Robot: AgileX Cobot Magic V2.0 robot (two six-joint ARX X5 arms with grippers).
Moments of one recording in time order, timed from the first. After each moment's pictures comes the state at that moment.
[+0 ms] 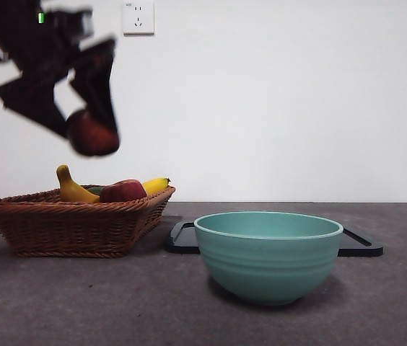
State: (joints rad) left arm -0.37 1.46 1.21 -0.62 0.20 -0.04; right arm 0.20 0.78 1.03 -1.08 -0.47 -0.07
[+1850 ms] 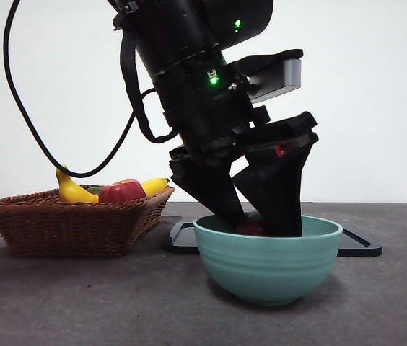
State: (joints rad) left arm -0.94 1.78 1.21 -0.44 0.07 0.12; right arm 0.20 0.78 1.03 -1.08 -0.47 -0.07
